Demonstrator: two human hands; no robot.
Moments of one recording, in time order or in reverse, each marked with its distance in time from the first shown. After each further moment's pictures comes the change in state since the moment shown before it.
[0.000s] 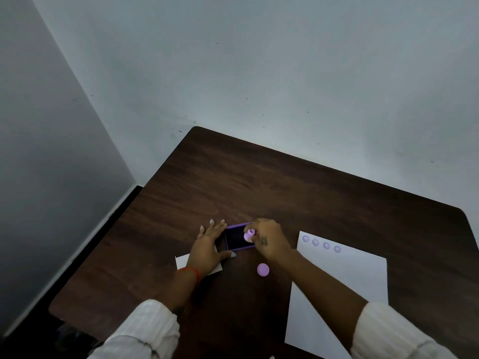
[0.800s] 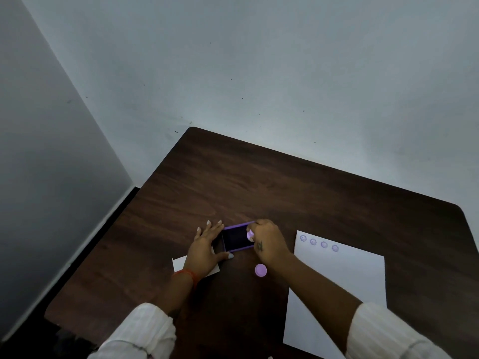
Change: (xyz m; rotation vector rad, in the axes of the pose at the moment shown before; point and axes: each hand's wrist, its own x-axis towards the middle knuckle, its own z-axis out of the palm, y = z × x) left_hand 0.000 0.002 -0.001 0.004 -0.012 0.004; right_hand -0.001 0.014 0.015 -0.198 0.134 -0.047
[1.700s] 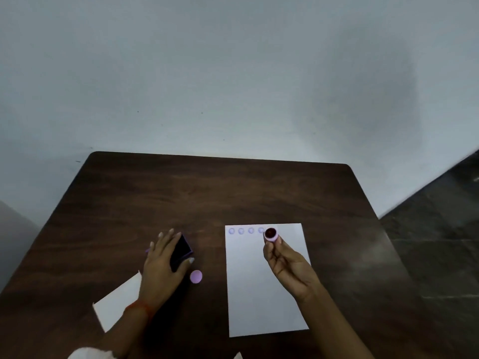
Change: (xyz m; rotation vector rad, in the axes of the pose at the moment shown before) left_hand -0.008 0.066 0.029 0.156 0.027 0.210; right_hand -0.164 0.087 -0.052 2.401 0.436 0.511
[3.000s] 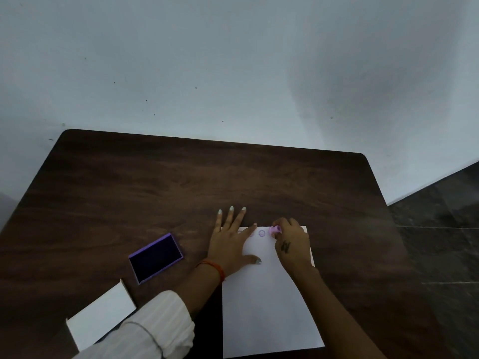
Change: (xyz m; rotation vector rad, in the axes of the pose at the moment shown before) left_hand 0.085 0.085 0.107 0.481 -0.490 0.337; right_hand 0.093 -0.034 -0.012 -2.140 0.485 -0.319
